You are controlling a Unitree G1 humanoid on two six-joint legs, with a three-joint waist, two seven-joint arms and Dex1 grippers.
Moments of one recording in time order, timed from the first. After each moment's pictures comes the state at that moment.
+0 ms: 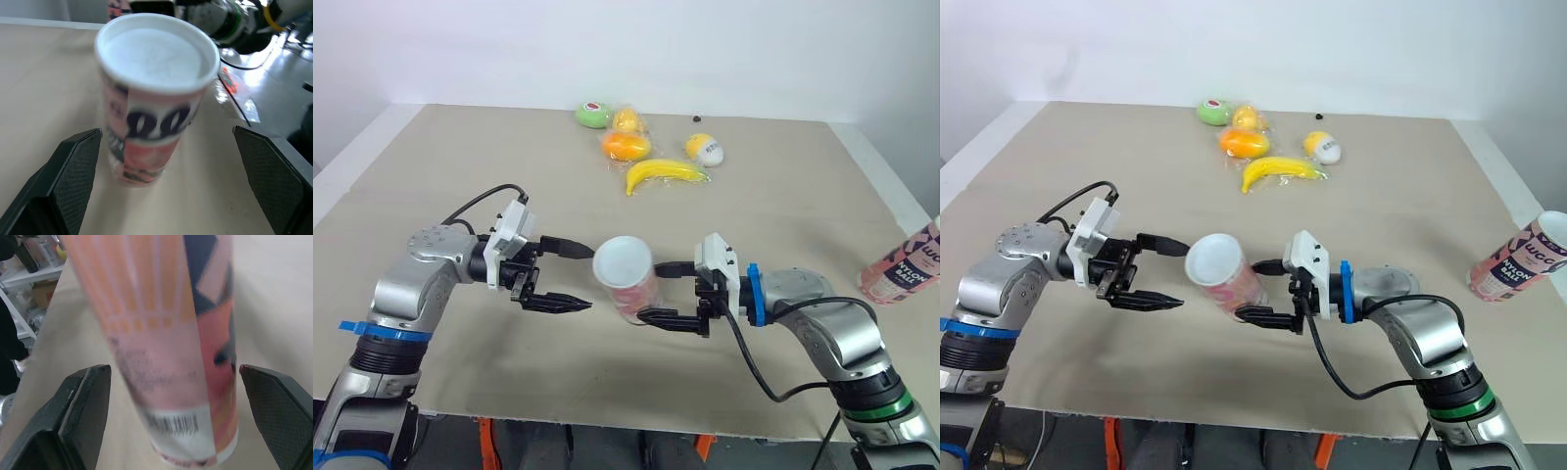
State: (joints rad) left arm -0.56 0.64 -0.04 -0.02 -0.55 0.42 -1.45; right arm -0.41 -0.66 0.16 -0.29 0.49 0.56 1.03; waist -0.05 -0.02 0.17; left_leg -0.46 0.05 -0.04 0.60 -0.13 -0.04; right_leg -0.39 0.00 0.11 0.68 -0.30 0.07
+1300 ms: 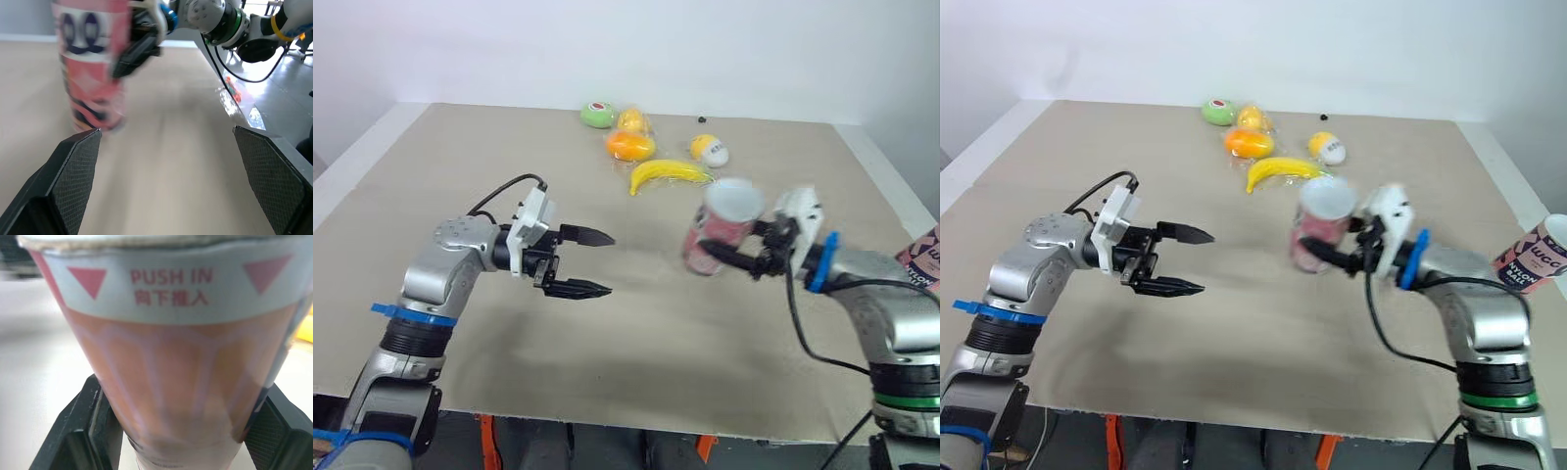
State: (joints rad) left arm -0.66 0.56 -0.09 0.05 -0.53 0.39 -1.44; right arm -0.39 -0.72 -0.21 -0.12 0.48 0.52 0.88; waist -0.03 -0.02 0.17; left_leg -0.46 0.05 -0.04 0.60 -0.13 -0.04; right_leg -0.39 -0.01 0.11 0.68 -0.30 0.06
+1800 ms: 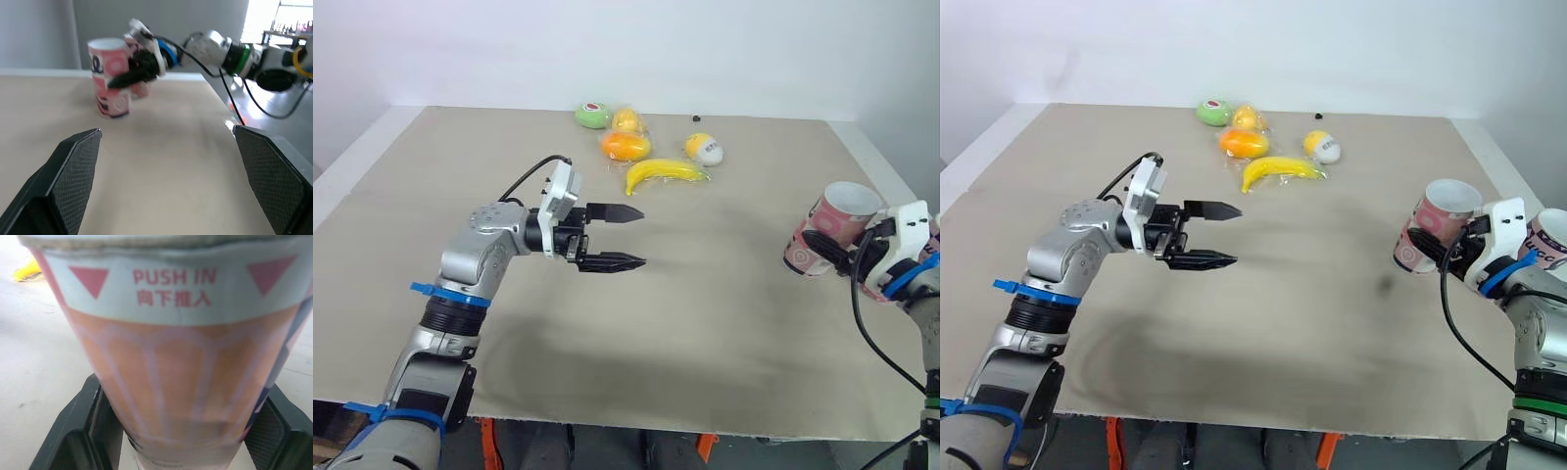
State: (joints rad) left arm -0.80 0.40 -0.10 0.17 -0.53 0.39 -1.34; right arm -0.34 -0.80 -0.41 0.25 0.41 0.42 0.74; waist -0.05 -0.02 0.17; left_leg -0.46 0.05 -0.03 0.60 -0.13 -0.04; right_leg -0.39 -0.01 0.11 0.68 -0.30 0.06
